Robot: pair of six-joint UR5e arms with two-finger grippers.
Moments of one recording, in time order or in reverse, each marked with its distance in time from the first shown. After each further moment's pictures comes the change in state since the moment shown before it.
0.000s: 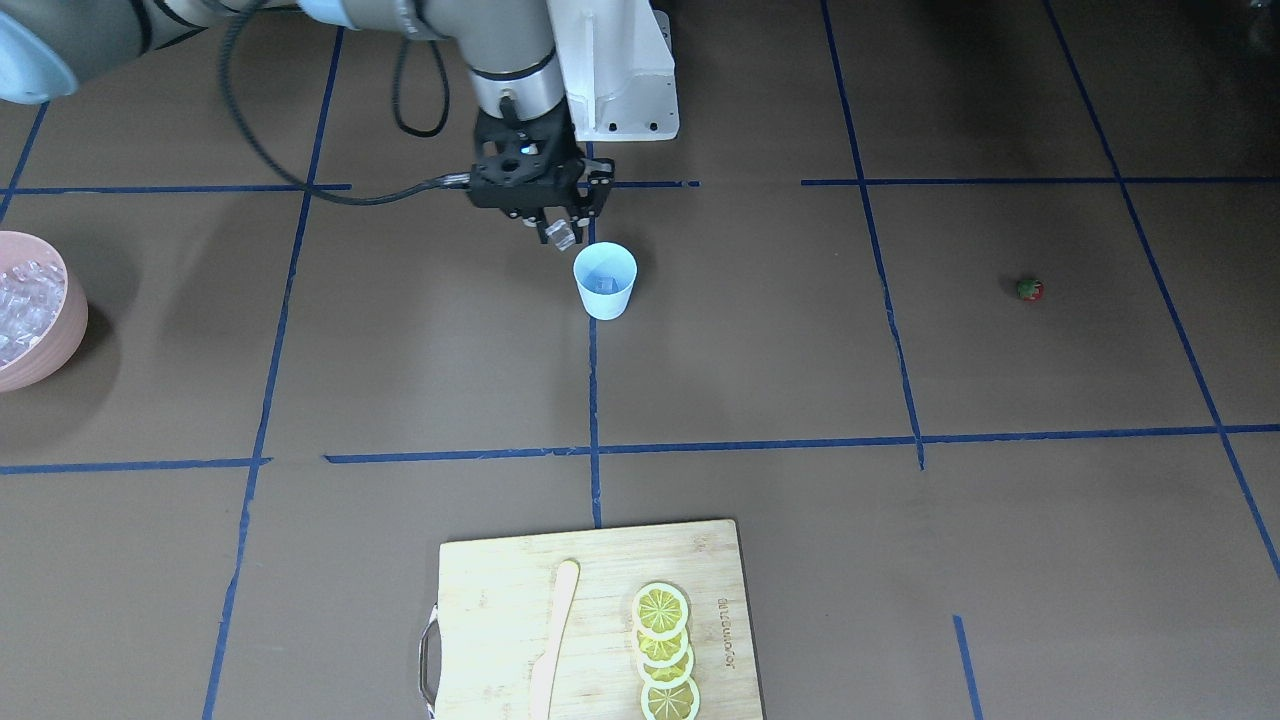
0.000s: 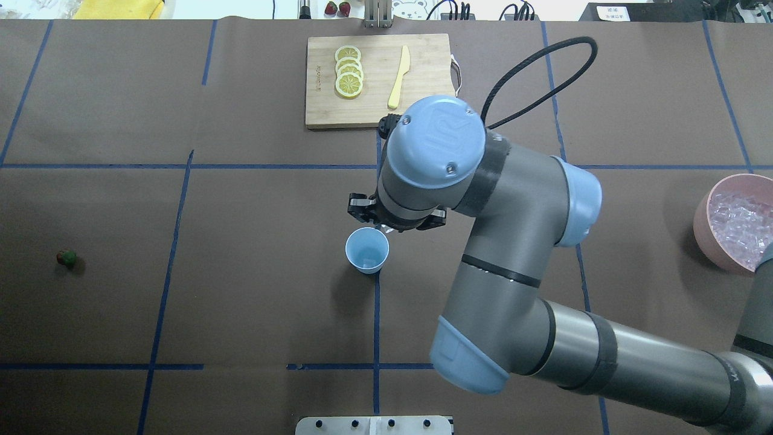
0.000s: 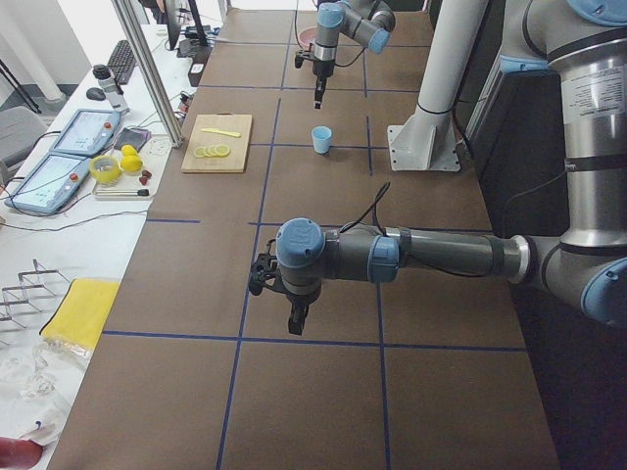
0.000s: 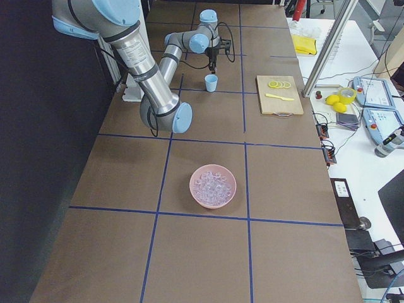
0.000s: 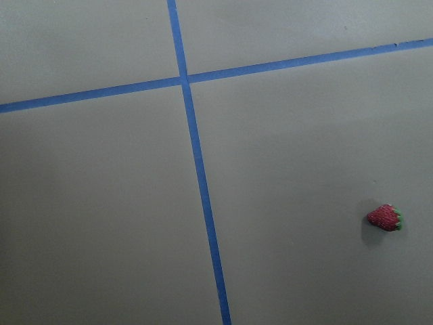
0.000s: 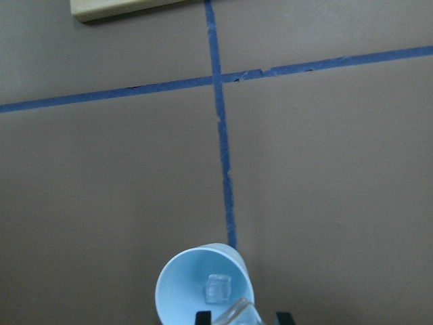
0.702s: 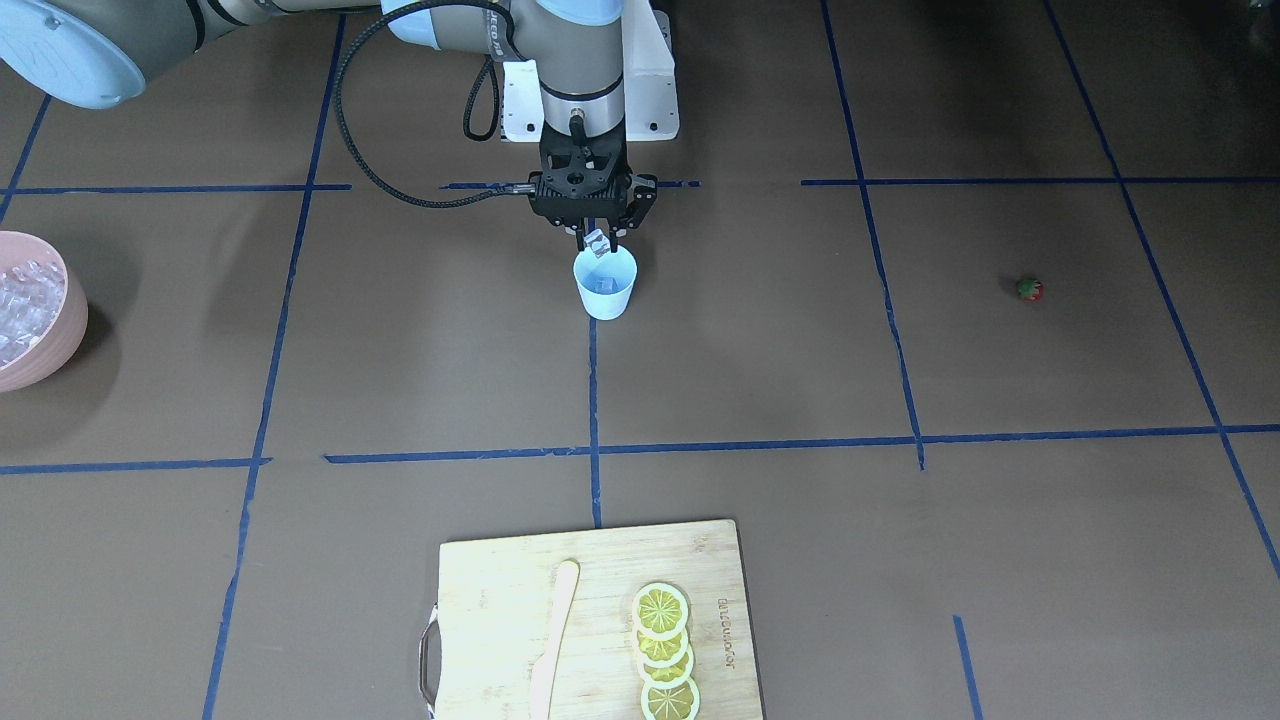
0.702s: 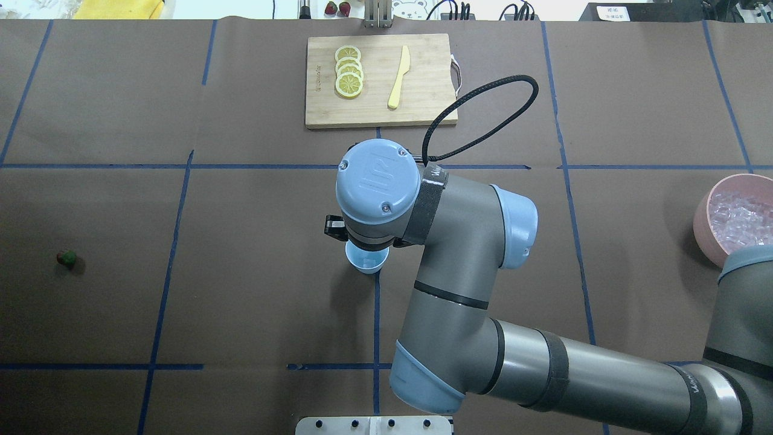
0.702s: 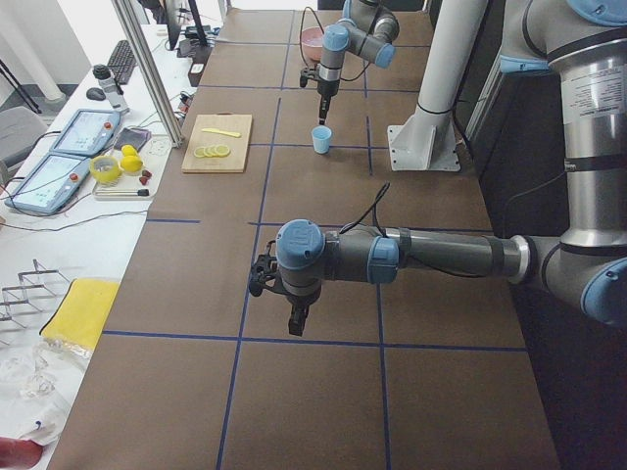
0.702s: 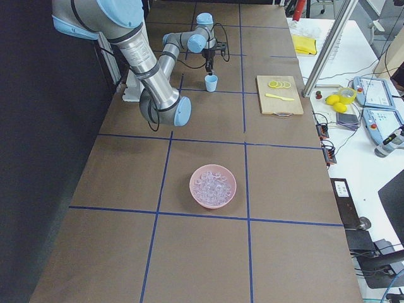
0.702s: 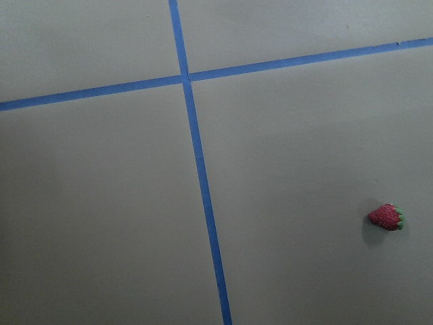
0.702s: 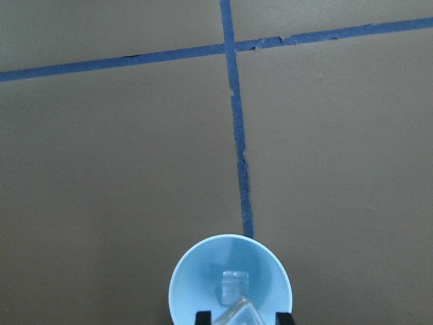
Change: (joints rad) left arm 0.001 0.000 0.005 0.000 0.000 0.000; right arm -0.062 0.046 -0.103 0.000 -0.078 0.026
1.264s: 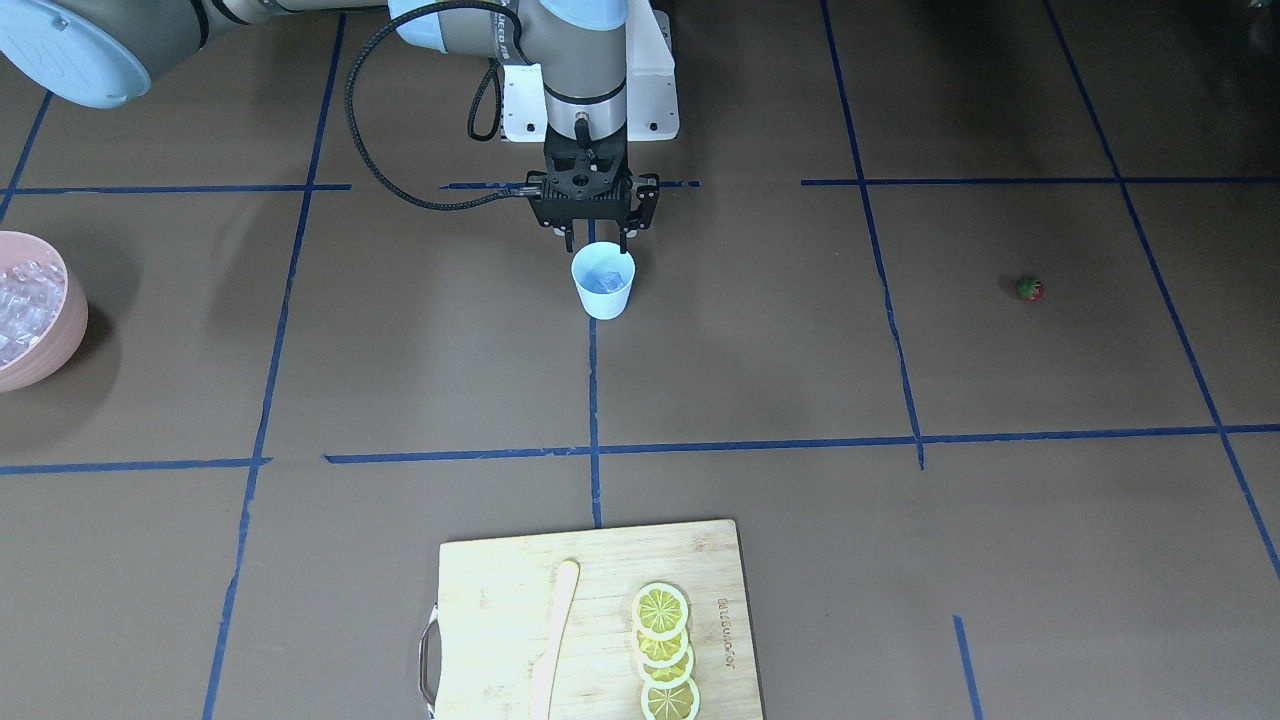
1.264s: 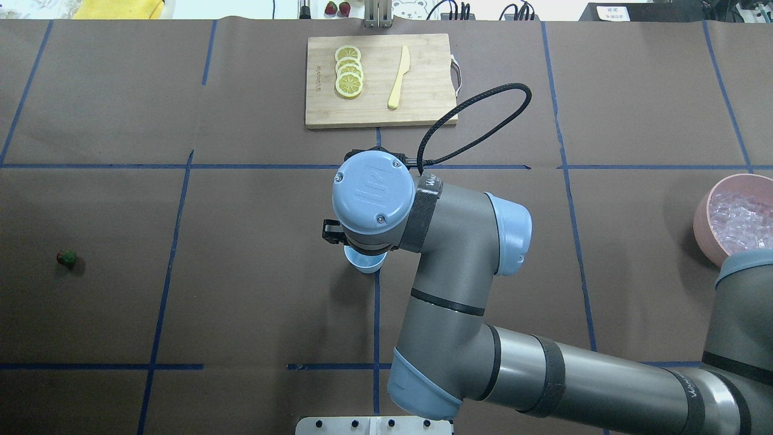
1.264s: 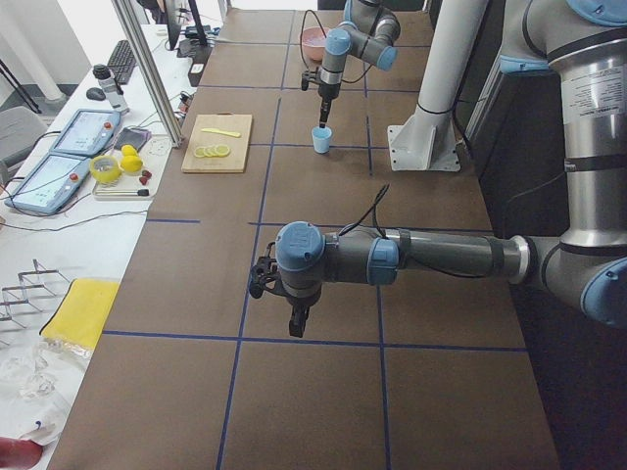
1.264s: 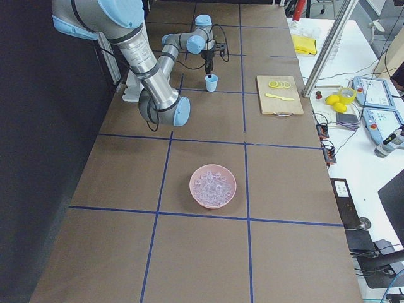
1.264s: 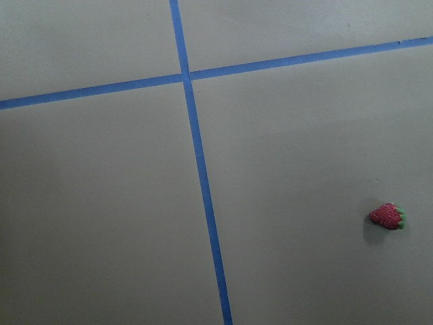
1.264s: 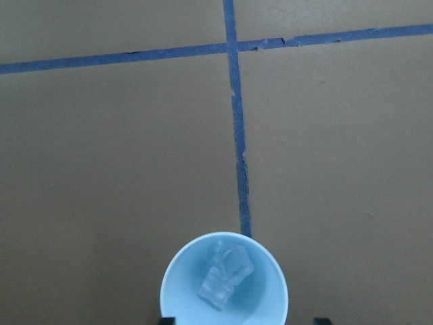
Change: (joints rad) left arm 0.001 0.000 0.007 0.000 0.000 0.000; right arm -0.012 -0.002 -0.005 0.001 -0.028 -0.021
